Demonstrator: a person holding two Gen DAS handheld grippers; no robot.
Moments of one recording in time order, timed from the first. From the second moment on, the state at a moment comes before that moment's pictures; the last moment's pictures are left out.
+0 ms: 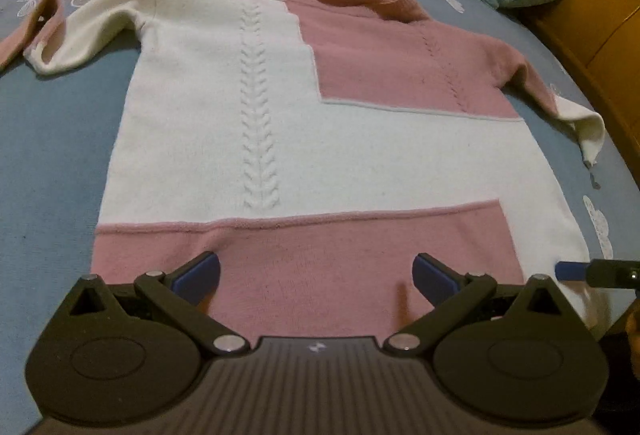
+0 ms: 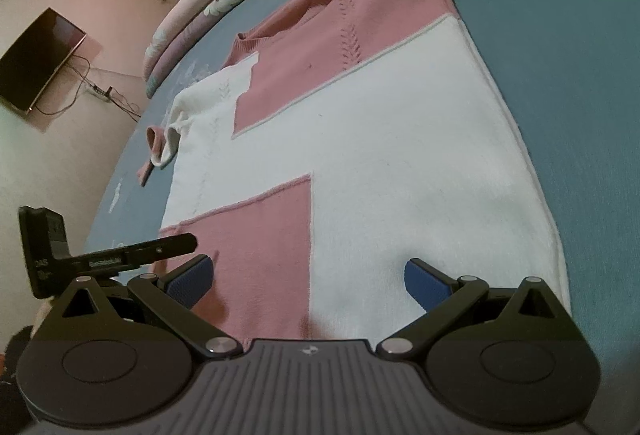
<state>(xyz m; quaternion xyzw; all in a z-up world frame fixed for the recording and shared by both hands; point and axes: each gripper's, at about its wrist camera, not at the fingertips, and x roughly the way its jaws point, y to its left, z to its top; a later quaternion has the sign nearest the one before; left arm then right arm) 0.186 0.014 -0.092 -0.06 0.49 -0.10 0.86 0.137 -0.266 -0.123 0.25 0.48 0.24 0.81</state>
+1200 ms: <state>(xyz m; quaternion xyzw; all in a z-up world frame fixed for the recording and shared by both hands) 0.206 0.047 -0.071 -0.07 0.46 0.00 0.88 0.120 -0.248 -0.119 0.15 0.46 0.24 0.84</state>
